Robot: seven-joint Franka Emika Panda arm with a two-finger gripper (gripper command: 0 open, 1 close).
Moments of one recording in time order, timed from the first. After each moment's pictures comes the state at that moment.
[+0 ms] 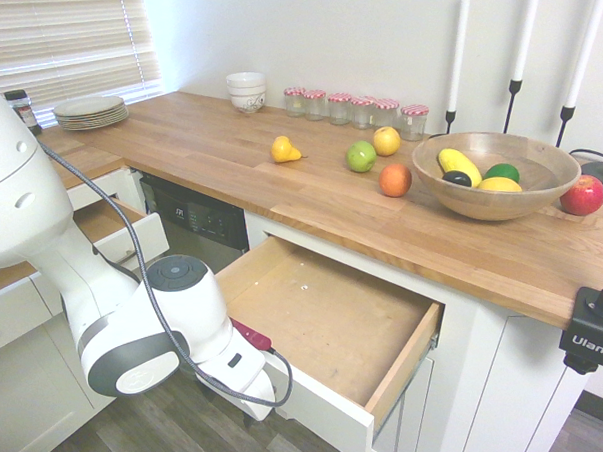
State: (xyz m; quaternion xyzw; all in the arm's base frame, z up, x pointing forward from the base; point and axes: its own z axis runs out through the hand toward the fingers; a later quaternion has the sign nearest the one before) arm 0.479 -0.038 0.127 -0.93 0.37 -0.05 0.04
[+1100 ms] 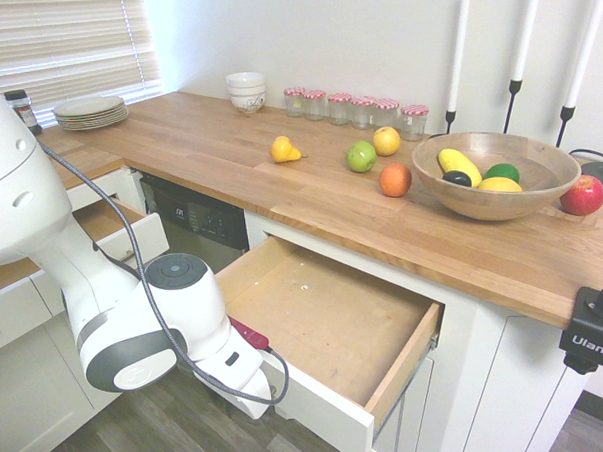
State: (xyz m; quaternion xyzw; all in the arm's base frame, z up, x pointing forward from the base) arm 0.480 -0.033 0.126 -0.93 0.37 -0.04 0.04
